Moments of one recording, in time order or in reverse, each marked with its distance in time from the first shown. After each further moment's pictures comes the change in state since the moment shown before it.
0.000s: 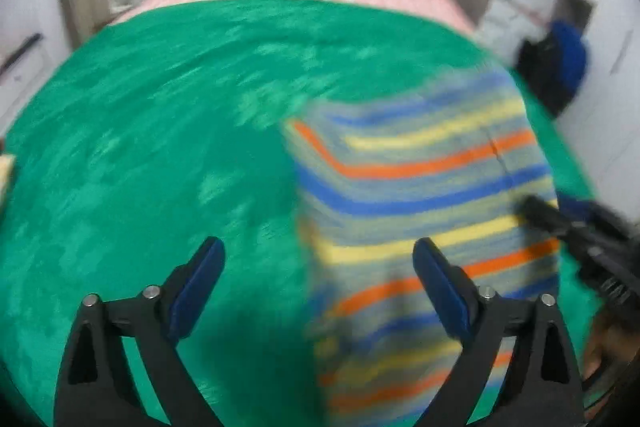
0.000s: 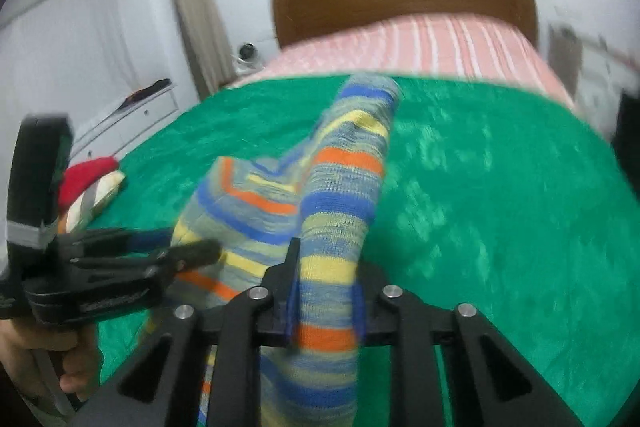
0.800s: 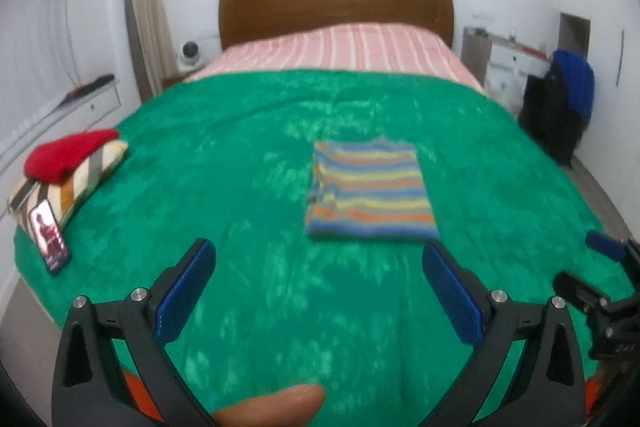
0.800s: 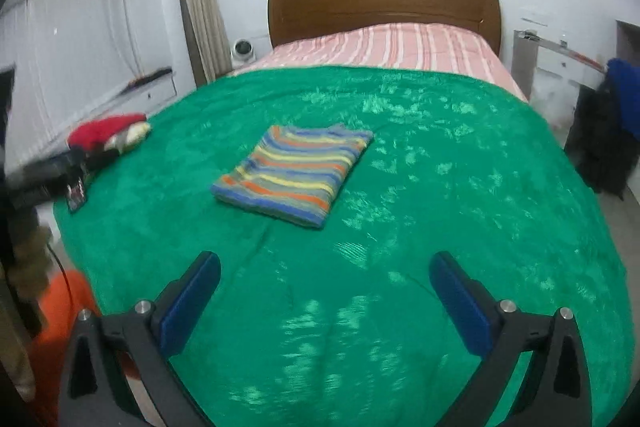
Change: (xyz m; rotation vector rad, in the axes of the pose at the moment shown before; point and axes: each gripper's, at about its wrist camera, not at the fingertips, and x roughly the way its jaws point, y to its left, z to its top) left arm -0.234 -0.075 -0.164 -0.031 -0.261 0.142; right arm -0.237 -0.011 -0.158 -0.070 -0.106 -0.031
